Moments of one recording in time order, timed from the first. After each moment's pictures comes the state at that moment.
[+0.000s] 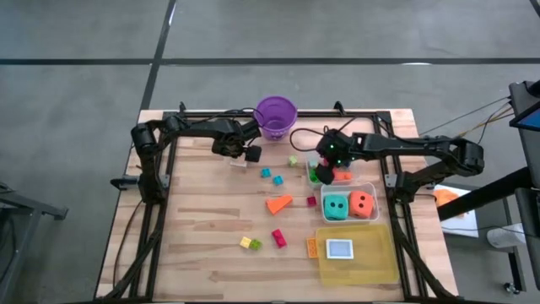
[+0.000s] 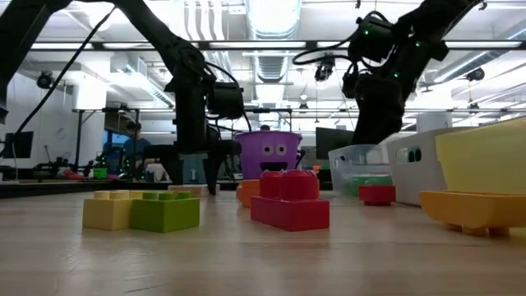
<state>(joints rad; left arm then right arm) 0.47 1.92 1.17 -0.73 -0.05 -0.84 -0.33 1.33 0.77 -0.44 -0.03 0.23</state>
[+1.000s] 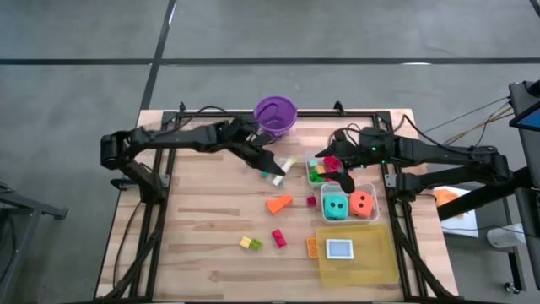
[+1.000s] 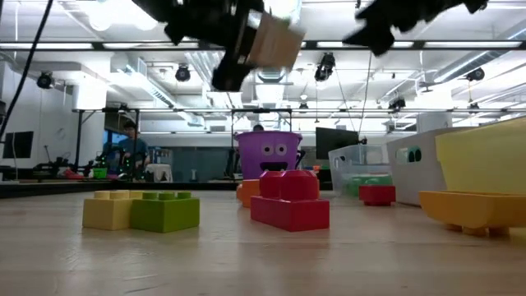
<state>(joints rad) 0.26 1.60 1.17 -0.15 0.61 -0.90 -0.15 0.94 0.78 -0.26 -0.18 0.02</state>
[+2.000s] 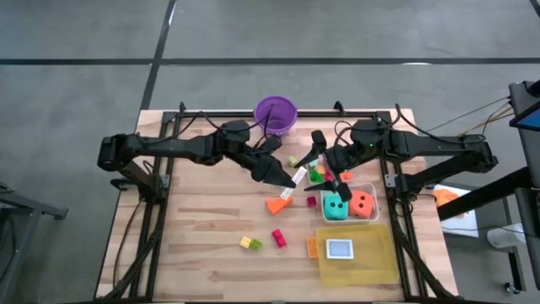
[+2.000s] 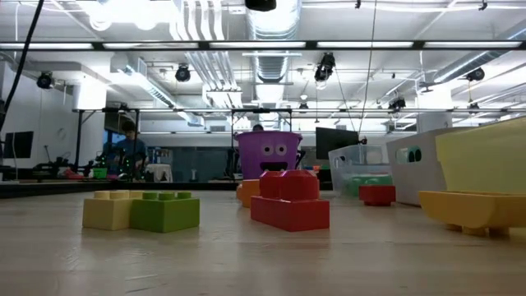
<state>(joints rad) 0.08 1.59 1.31 0.21 0.62 -1.10 0.02 1.21 1.22 -0.23 -0.35 -0.13</state>
